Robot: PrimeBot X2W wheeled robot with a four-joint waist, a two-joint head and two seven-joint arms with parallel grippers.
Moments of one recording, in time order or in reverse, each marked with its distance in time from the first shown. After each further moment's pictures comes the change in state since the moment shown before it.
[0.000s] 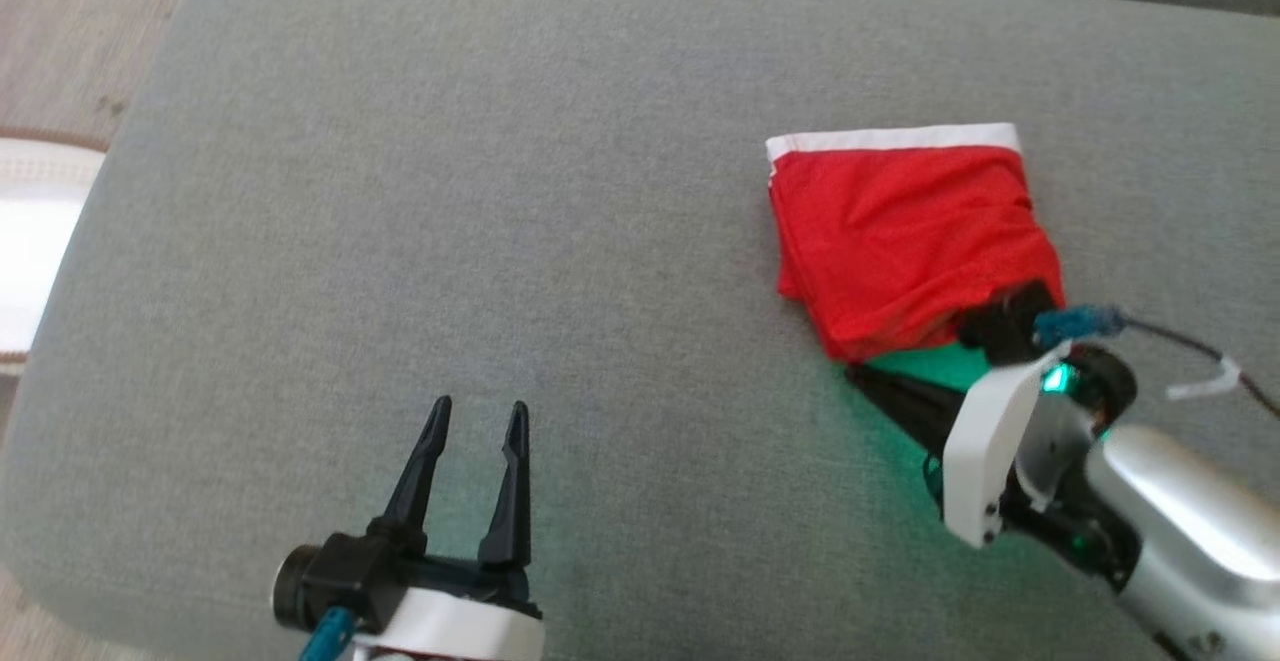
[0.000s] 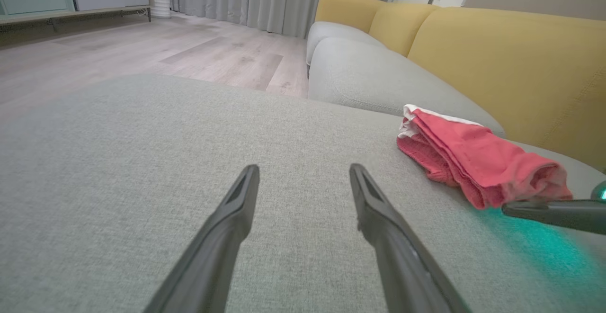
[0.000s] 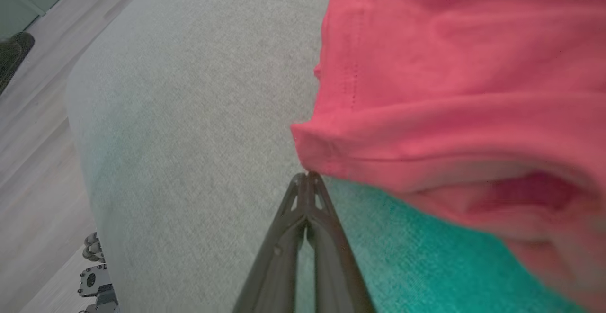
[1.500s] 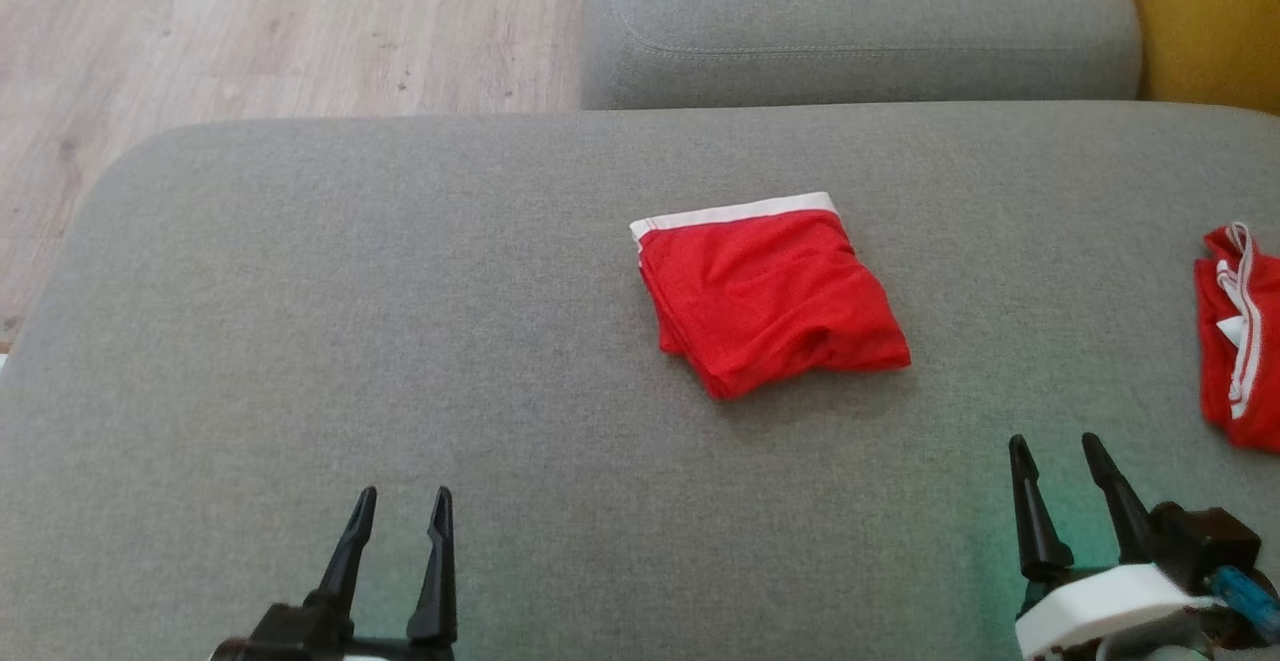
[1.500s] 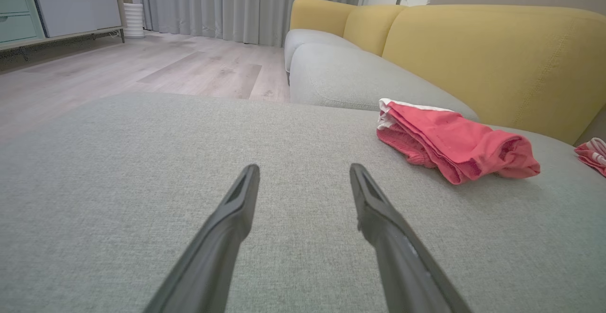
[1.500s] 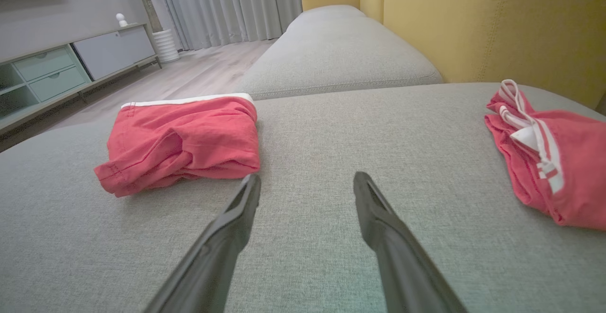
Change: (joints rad) left arm 0.107 0.001 0.181 0.100 0.090 -0.081 0.000; right arm 0.511 0.426 -0.811 0.146 -0.604 0.000 -0.548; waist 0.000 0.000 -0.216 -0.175
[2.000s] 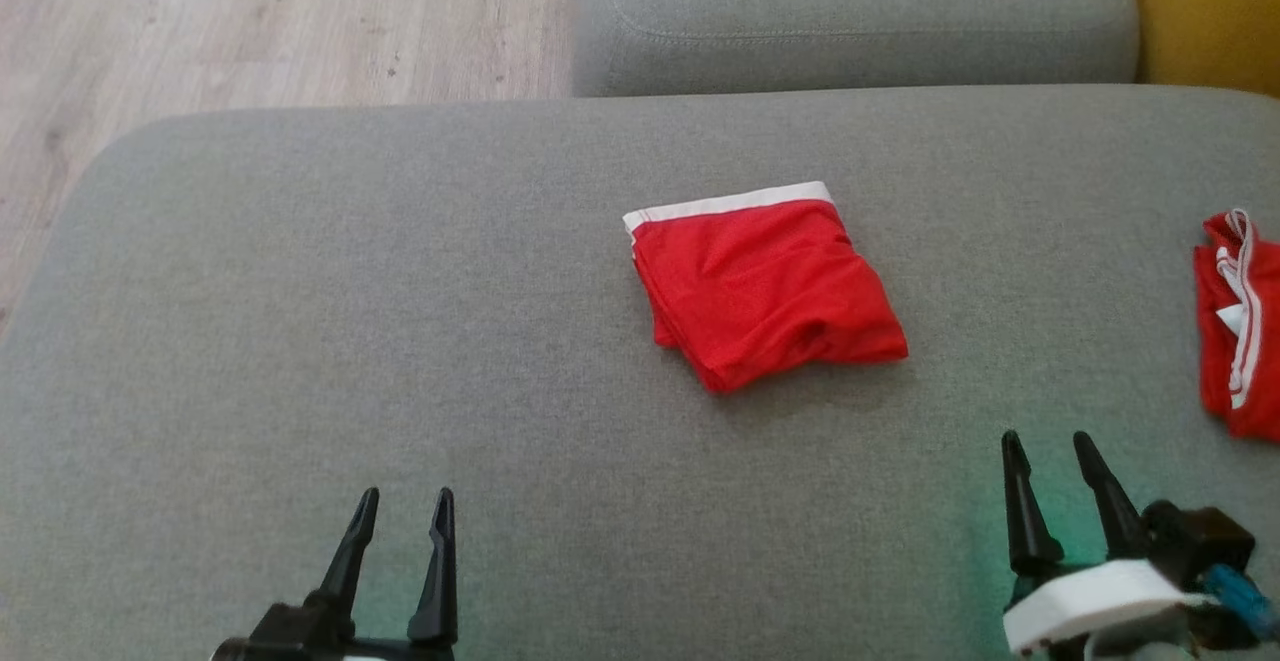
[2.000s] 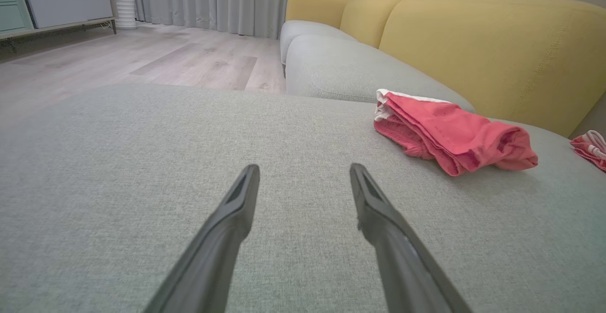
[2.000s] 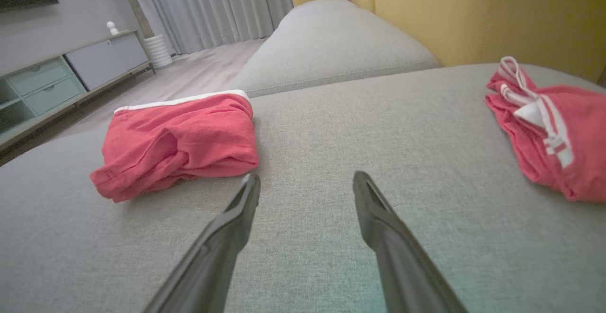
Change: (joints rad) left arm -0.001 0.000 0.002 0.005 0.000 -0.016 0.000; right arm -0.005 0.038 -0.021 0.004 0.001 0.000 0.000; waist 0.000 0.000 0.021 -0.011
